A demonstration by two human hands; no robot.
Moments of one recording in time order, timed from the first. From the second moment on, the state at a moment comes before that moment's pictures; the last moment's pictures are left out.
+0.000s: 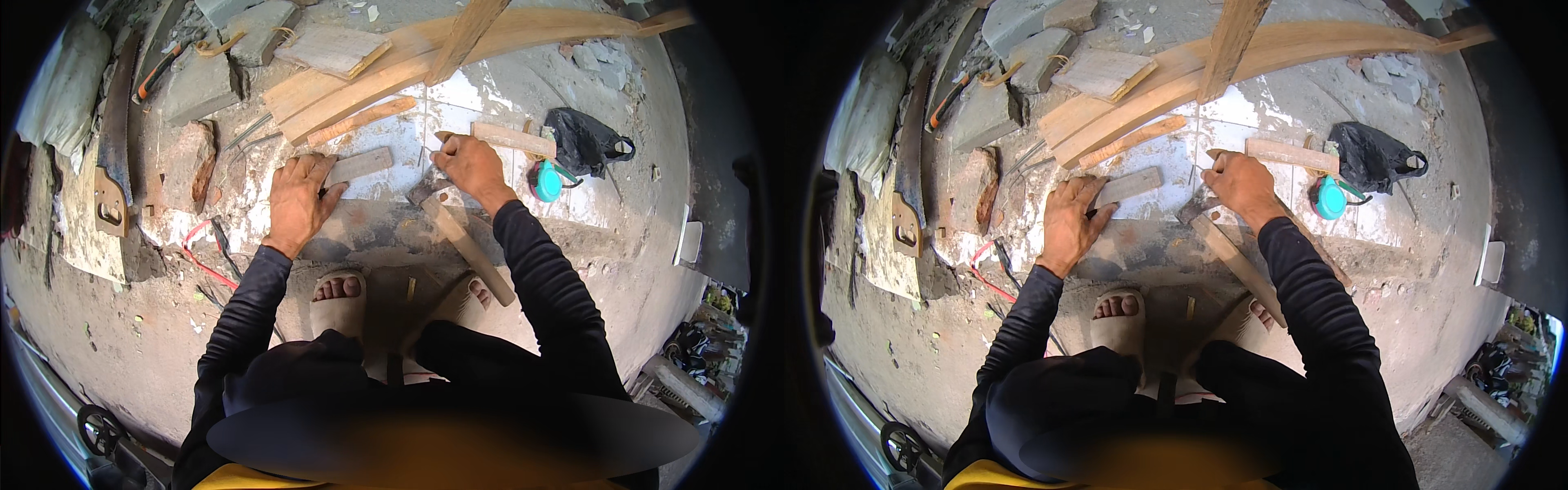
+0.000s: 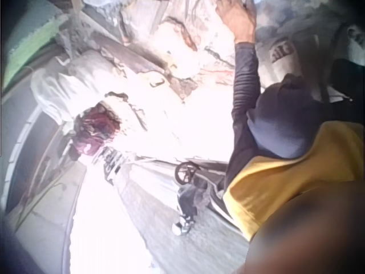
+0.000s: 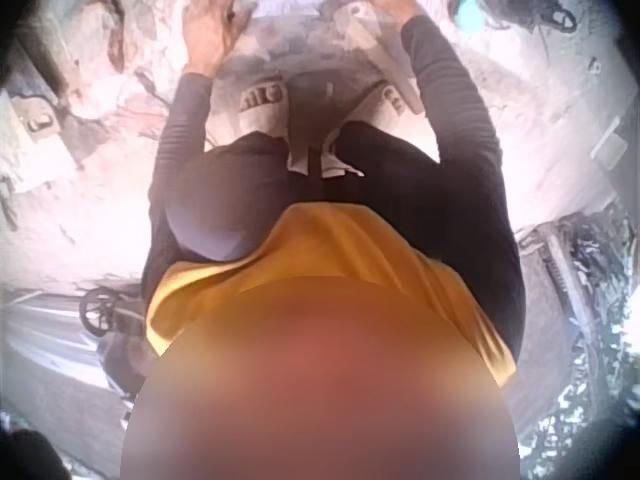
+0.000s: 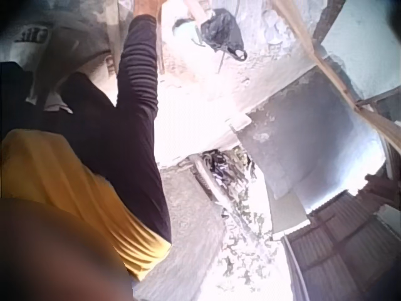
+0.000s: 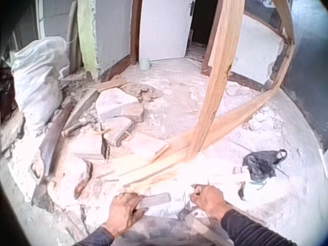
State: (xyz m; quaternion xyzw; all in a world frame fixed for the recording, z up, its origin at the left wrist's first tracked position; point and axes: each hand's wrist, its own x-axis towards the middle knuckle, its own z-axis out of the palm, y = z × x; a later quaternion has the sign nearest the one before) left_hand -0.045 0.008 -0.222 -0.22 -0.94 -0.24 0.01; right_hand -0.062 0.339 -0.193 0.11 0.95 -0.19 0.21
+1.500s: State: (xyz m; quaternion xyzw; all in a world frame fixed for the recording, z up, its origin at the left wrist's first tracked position) left_hand -0.077 -0.003 -0.210 -0.11 -0.82 -0.55 -0.05; right_hand 0.067 0.370 -0.122 0.05 0.92 -0.18 0.34
